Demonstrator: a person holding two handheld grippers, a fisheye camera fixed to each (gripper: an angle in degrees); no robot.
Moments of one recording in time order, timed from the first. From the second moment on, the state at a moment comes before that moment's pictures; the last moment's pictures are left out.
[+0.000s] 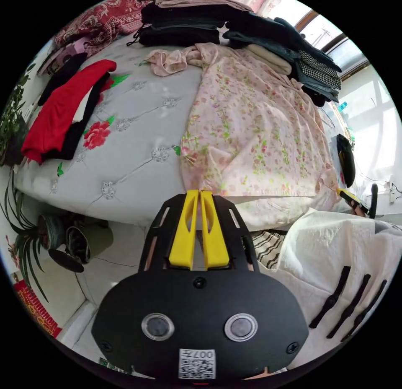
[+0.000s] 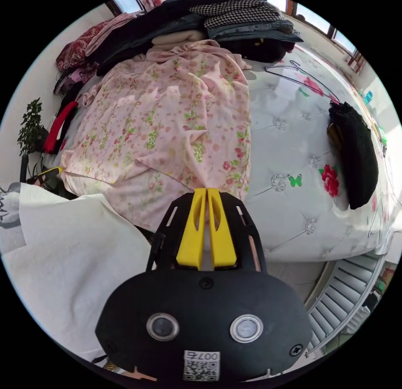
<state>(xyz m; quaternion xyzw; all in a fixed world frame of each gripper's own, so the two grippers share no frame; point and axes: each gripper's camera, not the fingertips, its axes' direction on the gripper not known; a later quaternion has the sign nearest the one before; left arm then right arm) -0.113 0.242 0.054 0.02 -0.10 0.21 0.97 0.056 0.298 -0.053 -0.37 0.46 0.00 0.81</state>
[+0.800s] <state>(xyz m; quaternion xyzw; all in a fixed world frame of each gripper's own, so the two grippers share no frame) -0.106 0.290 0.003 0.05 -0.09 0.19 0.98 0.035 0.323 -0.147 -0.33 0.50 -0.05 0.80</state>
